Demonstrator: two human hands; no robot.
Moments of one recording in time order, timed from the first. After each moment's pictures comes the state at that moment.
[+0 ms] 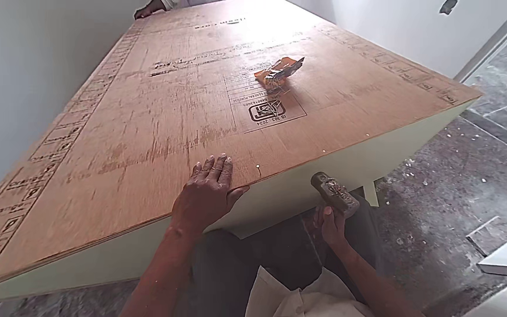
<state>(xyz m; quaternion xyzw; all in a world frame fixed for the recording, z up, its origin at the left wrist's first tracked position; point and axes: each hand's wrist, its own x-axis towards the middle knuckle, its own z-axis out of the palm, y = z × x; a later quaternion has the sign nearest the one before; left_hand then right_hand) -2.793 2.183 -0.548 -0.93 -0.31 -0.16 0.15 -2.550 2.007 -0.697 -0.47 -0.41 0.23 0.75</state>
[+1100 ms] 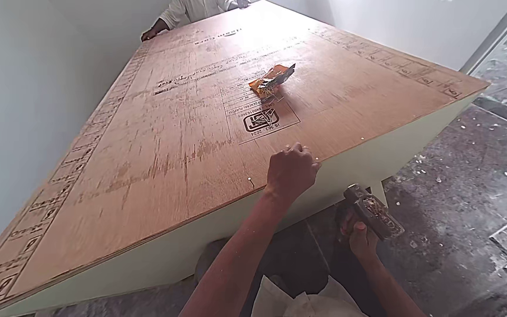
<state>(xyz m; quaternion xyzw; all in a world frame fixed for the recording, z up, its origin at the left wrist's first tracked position) -2.595 2.137 -0.505 -0.94 -0.31 -0.14 0.00 -2.505 1.966 -0.704 -0.50 -0.39 0.14 0.76</state>
